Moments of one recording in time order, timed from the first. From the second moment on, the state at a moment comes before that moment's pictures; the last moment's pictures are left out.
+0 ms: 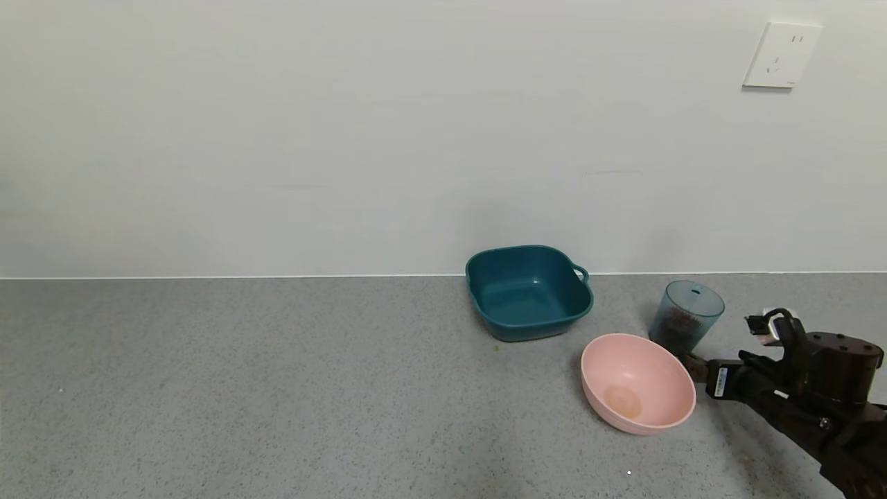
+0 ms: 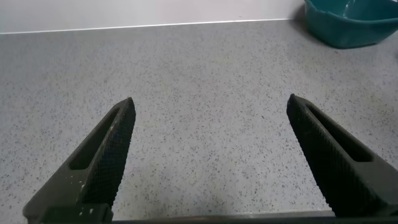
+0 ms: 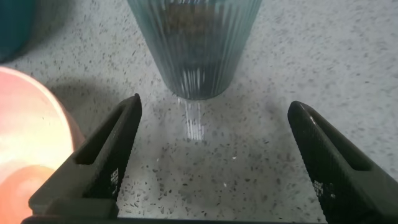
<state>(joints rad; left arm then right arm) 0.00 0.00 0.00 0.00 0.00 0.00 -0.03 2.10 -0.34 -1.44 -0.01 0.04</state>
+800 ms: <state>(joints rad) 0.00 0.00 0.00 0.00 0.00 0.00 -0.10 2.22 -0.34 -1.56 0.18 -0.01</state>
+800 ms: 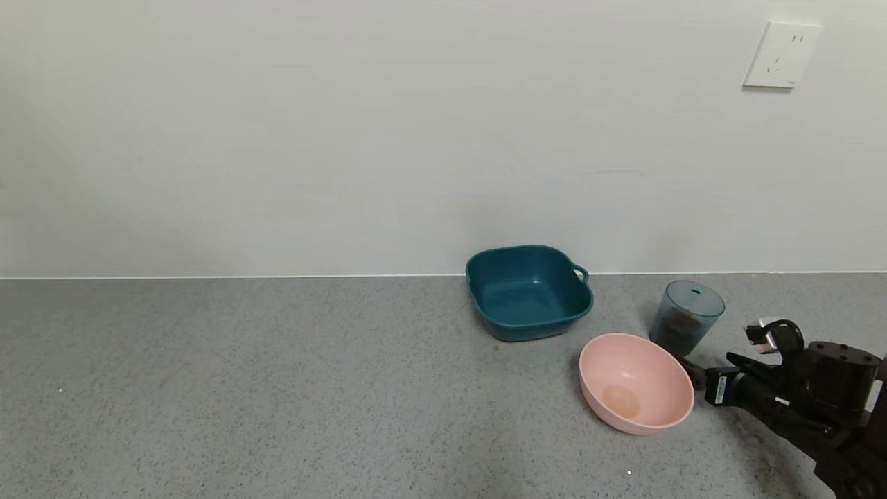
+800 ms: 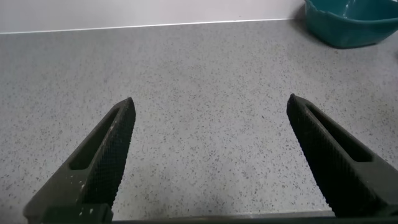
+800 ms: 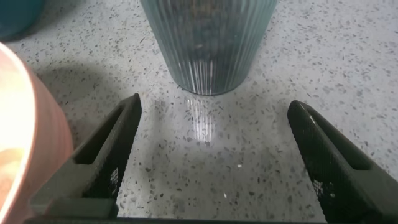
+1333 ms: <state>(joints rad) 0.00 0.00 0.00 0.00 0.00 0.00 -0.10 2.26 -0.45 -1.56 0.18 -0.04</state>
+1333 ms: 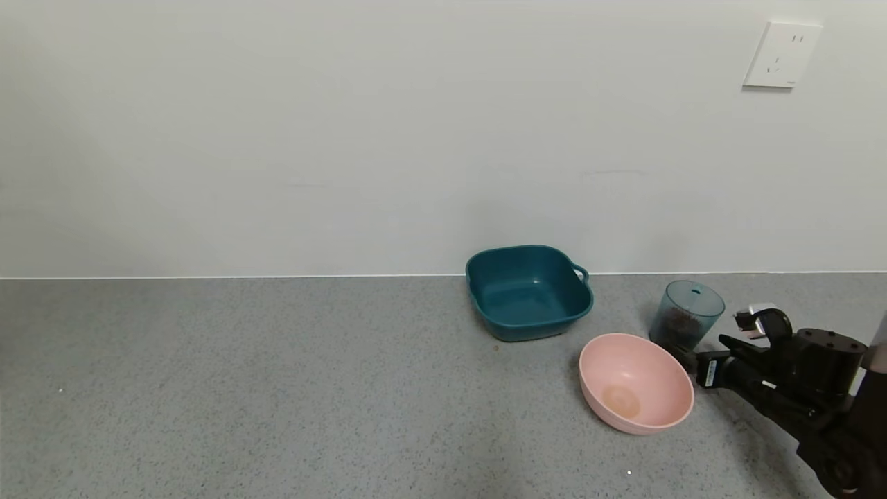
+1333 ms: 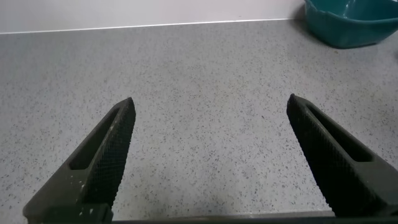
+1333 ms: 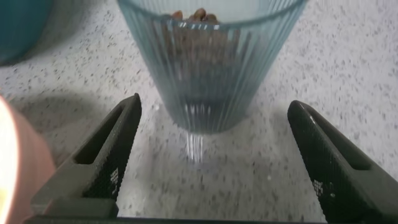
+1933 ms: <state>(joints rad) 0.00 0.00 0.00 0.00 0.00 0.00 -0.09 2.31 -0.56 -1.56 0.17 -0.03</state>
